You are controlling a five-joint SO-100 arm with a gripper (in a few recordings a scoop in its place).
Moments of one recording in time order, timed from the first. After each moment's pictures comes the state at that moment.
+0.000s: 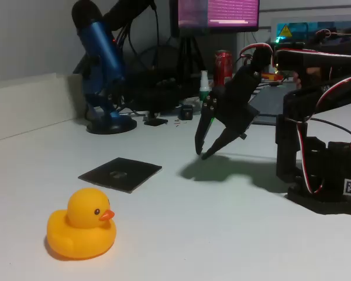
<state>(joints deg) -9.7 160.0 161.2 50.9 -1.7</state>
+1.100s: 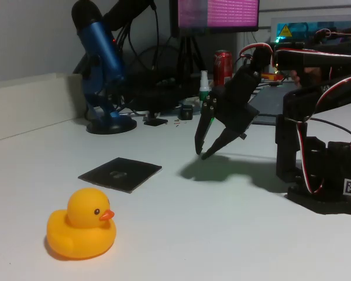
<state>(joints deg) -9.7 160.3 161.2 50.9 -1.7</state>
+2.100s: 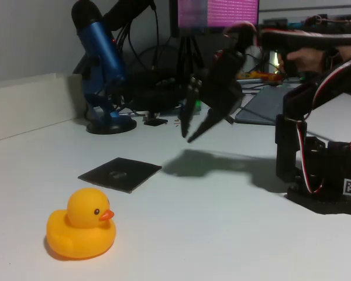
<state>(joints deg) -9.6 140.4 140.8 50.7 -1.7</state>
